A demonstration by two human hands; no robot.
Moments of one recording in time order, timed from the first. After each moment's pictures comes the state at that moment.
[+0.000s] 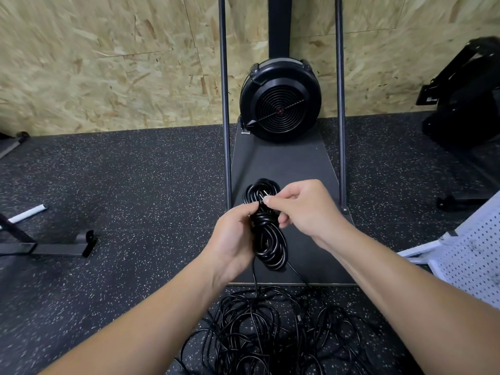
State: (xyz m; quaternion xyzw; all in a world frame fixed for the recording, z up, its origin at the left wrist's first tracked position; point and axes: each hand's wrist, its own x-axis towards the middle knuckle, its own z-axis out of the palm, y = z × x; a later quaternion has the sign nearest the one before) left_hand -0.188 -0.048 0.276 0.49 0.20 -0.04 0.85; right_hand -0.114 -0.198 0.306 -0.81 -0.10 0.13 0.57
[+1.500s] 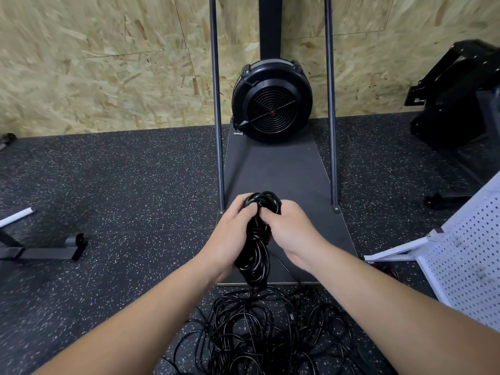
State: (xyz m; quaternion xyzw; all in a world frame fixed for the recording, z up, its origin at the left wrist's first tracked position) left_hand -0.191 -0.052 0.275 0.68 0.14 0.01 0.72; right_hand -0.126 -0.181 0.256 -0.74 -0.06 0.18 0.65
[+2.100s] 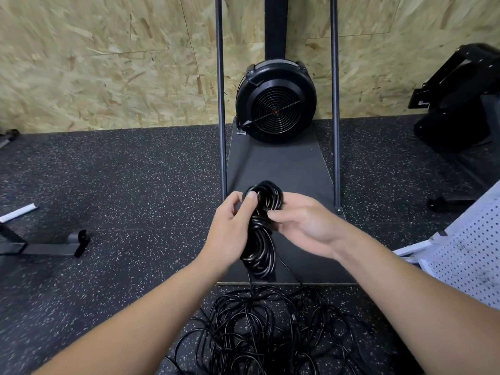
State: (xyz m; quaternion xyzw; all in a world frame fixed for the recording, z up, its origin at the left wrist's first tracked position) left_hand -0.194 -0.043 0.283 0.75 0.08 0.12 0.65; right_hand -0.107 -0.209 0.271 -0.51 -0.21 0.38 0.74
